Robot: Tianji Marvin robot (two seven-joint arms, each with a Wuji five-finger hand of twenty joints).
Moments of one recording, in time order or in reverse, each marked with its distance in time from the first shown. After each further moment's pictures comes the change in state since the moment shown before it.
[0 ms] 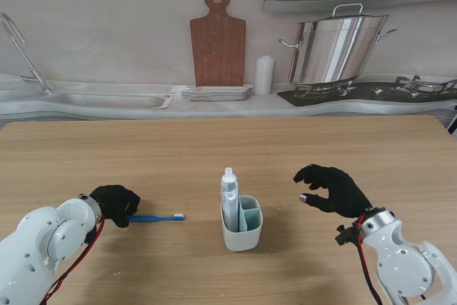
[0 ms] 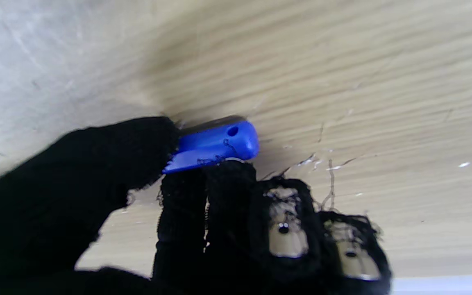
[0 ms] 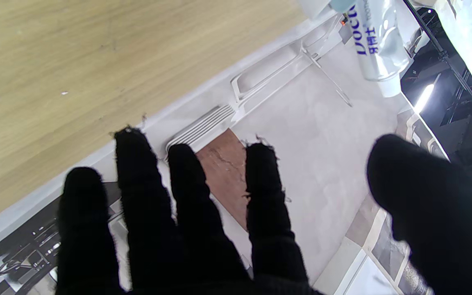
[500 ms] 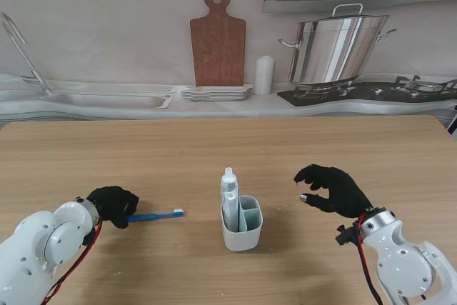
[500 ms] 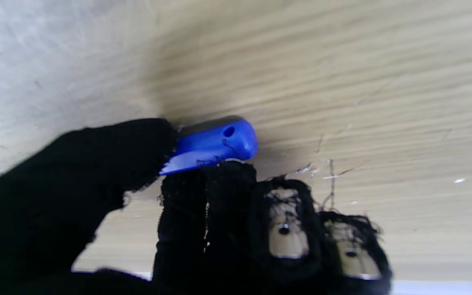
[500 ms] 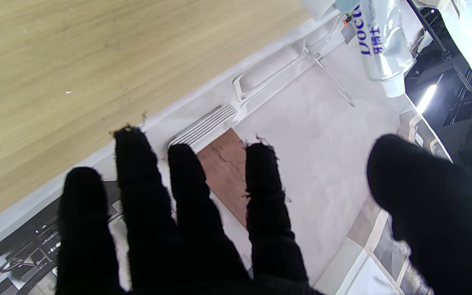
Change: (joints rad) left arm 0.025 -0.008 -0.027 0.005 -0.031 -0.002 0.037; right arm 0.000 0.000 0.001 0.003 -0.006 0.002 -0.004; left_hand -0.019 0.000 0.000 0.040 0.000 0.004 0.005 0.016 0.010 0.000 0.007 -0.007 0.000 0.001 0.008 -0.014 0.002 0.000 0.001 -0.012; right_hand 0.000 0.000 0.000 0.000 0.000 0.000 0.000 0.000 0.000 0.000 0.000 0.000 0.008 0.000 0.000 0.012 0.000 0.000 0.000 0.000
